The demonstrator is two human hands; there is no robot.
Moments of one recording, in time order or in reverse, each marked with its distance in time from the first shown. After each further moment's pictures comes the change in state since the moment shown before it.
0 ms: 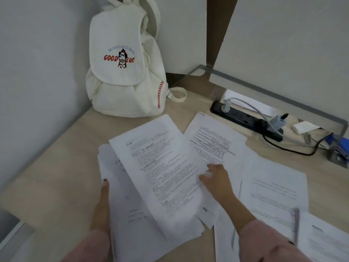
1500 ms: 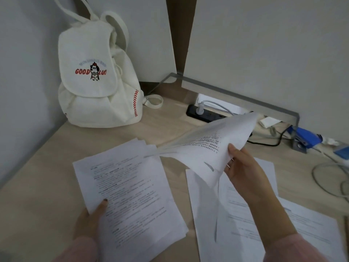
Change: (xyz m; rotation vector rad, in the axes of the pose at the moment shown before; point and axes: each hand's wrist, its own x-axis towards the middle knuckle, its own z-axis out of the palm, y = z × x) left_hand -0.001 0.007 0.002 0.453 -0.045 0.058; right_hand -0.068 -0.021 -0.128 1.374 -0.080 -0.104
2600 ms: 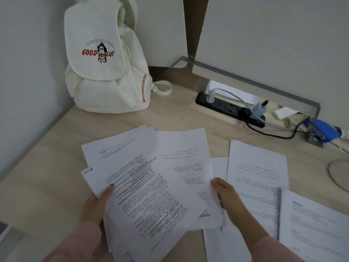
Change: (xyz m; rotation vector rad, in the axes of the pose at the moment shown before) left_hand 0.012 -0.017 -0.004 -0.122 -0.057 0.013; right_hand -0.010 0.112 -0.043 -0.747 0.184 0.405
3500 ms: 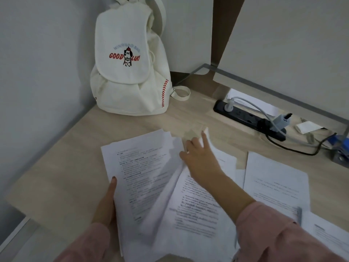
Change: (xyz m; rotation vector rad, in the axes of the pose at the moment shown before) left_hand -0.007 0.018 0.002 -0.265 -0.155 -0.161; right_hand 0.009 -0.126 0.082 -1.709 0.077 -0.966
